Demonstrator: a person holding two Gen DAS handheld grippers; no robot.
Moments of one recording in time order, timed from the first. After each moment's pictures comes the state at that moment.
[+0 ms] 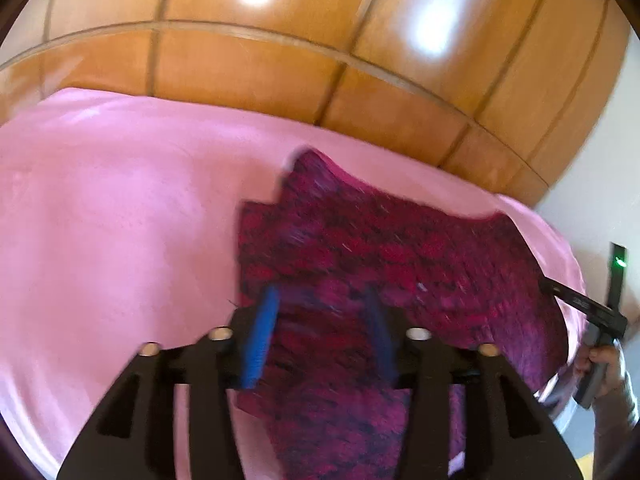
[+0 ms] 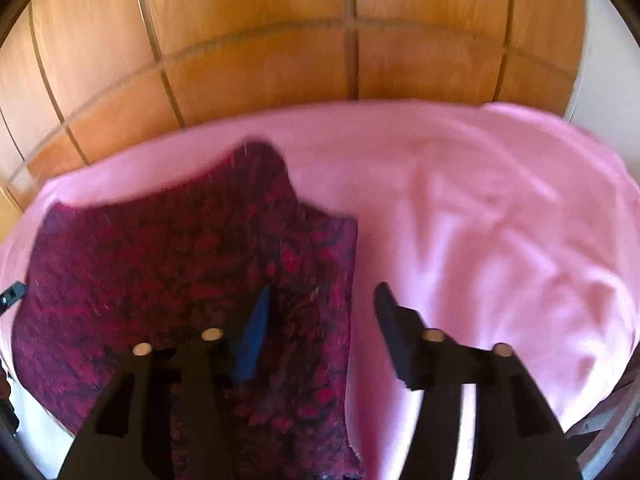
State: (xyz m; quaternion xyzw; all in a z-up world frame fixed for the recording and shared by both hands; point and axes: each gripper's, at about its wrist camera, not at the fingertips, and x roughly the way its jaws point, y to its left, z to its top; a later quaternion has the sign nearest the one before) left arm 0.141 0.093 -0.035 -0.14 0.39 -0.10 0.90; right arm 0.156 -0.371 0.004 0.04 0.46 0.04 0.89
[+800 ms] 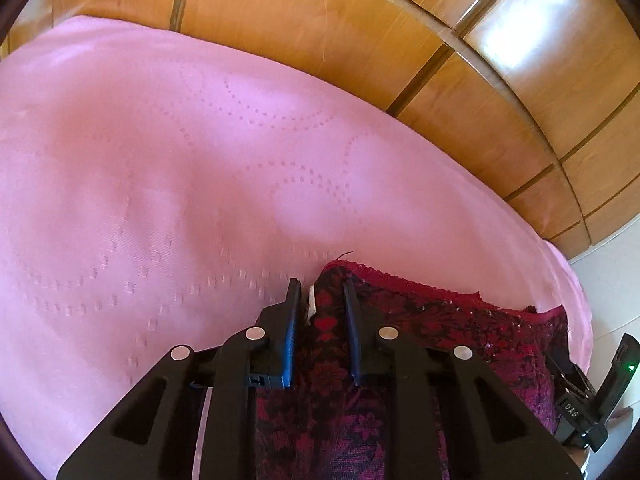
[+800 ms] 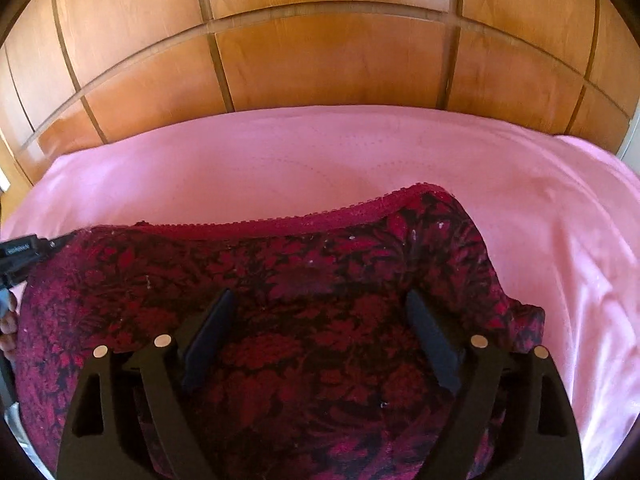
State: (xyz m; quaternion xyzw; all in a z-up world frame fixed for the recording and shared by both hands) left arm 0.275 0.115 -0.085 -0.21 0.47 -0.04 0.85; right arm 0.244 -0.256 -0.049 0.00 0.48 0.09 0.87
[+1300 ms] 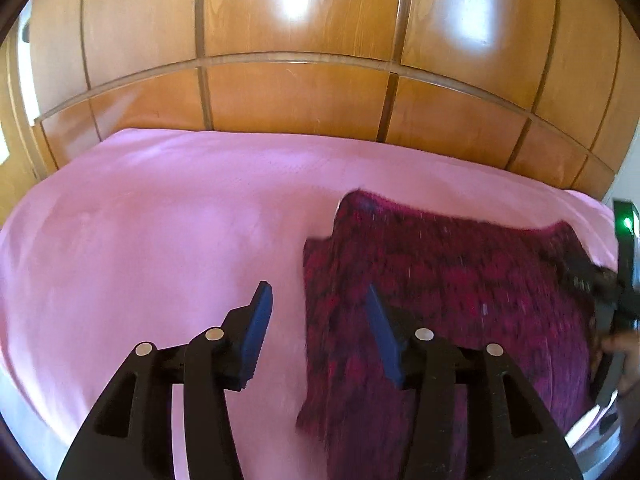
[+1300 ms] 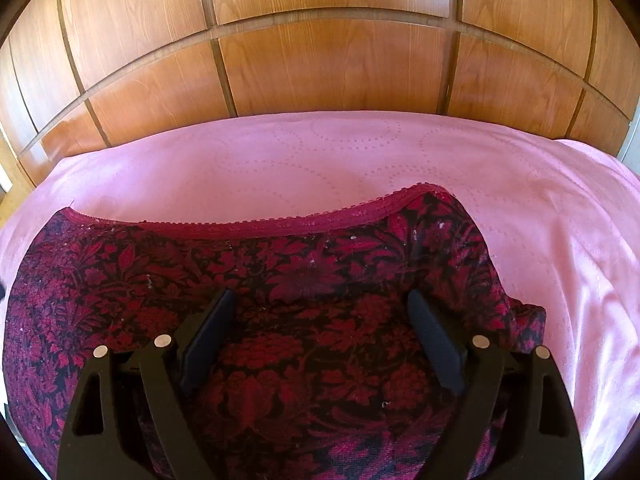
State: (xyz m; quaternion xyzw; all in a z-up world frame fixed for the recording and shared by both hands) left arm 0.132 0.089 -0.025 -0.04 0.39 0.02 0.92; right arm 0.231 -0.262 -0.046 0.01 0.47 0.10 0.88
